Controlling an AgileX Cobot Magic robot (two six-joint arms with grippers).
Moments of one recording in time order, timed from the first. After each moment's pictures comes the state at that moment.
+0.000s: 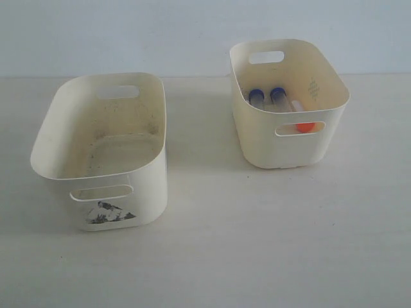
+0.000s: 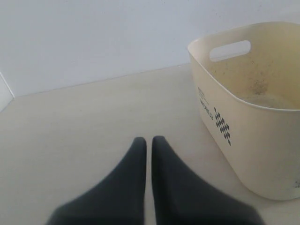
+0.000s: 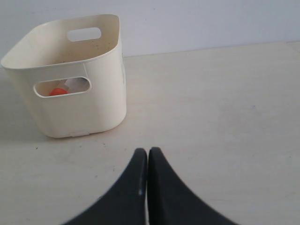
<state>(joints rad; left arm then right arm) -0.04 0.00 0.00 0.21 0.27 -0.02 -0.10 0.00 0.00 0.12 0.33 0.00</state>
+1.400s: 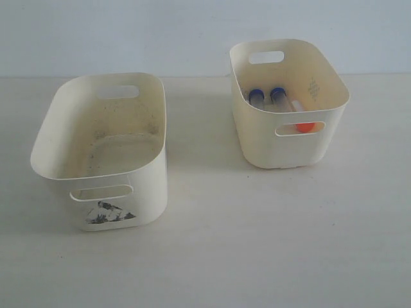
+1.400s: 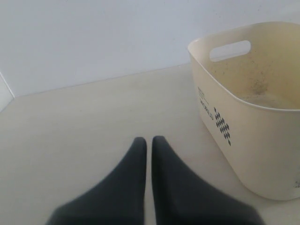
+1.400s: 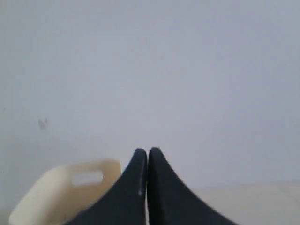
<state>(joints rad) -0.04 0.00 0.00 0.21 0.27 -0.02 -0.10 0.00 0.00 0.12 -0.21 -0.01</state>
